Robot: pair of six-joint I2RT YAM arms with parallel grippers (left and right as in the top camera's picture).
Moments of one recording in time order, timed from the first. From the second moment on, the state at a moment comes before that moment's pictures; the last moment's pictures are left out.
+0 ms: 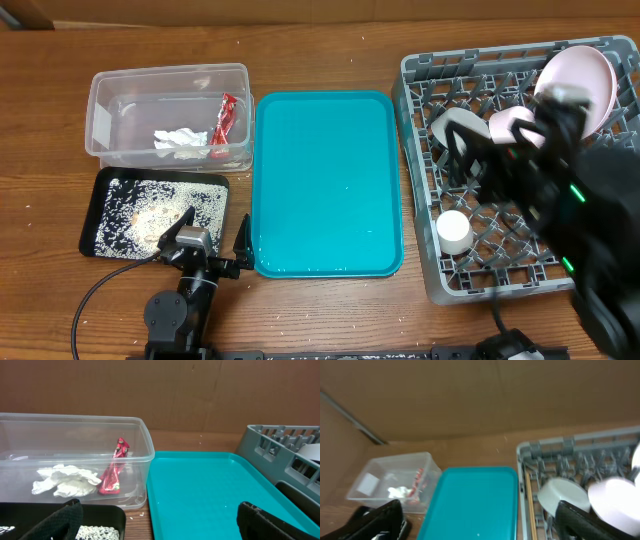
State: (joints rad) left arm -0.05 0.02 0.01 -0.06 0.14 -0.13; right arm 0.35 0.93 1.39 -0.85 0.03 0.35
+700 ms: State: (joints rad) left arm -0.05 0.02 0.01 -0.06 0.14 -0.13; right arm 0.35 0.80 1.39 -1.10 0.05 0.32
